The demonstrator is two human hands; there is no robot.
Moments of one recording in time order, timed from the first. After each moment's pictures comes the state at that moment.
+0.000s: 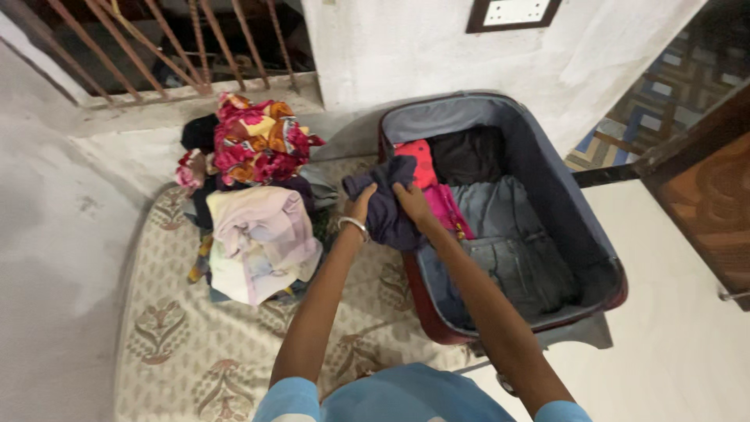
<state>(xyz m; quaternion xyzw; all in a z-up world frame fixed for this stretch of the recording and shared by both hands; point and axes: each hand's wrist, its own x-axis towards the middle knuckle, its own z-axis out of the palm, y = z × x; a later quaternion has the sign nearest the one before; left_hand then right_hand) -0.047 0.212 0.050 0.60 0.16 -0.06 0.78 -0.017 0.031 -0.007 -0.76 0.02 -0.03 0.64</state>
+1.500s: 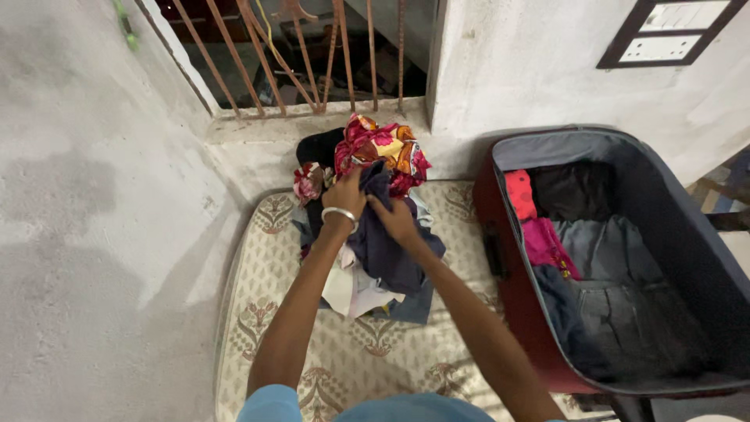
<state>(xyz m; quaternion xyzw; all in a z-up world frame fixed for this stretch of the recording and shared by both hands) -0.010 0.502 0.160 0.97 -0.03 0.18 0.17 -0.009 0.348 0.075 -0.84 -0.04 -0.03 0.53</state>
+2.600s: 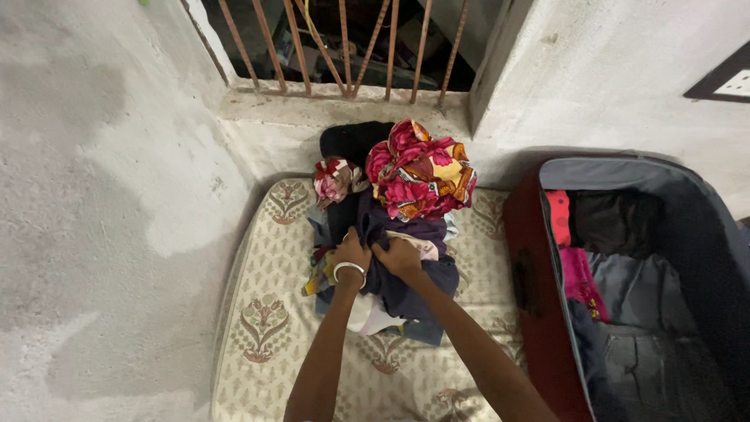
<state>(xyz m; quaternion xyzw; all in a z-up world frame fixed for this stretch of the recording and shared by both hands) -0.042 0.542 0.019 0.96 0.18 0.02 0.23 -0.008 0.398 -0.014 -0.95 -0.07 0.05 0.30</state>
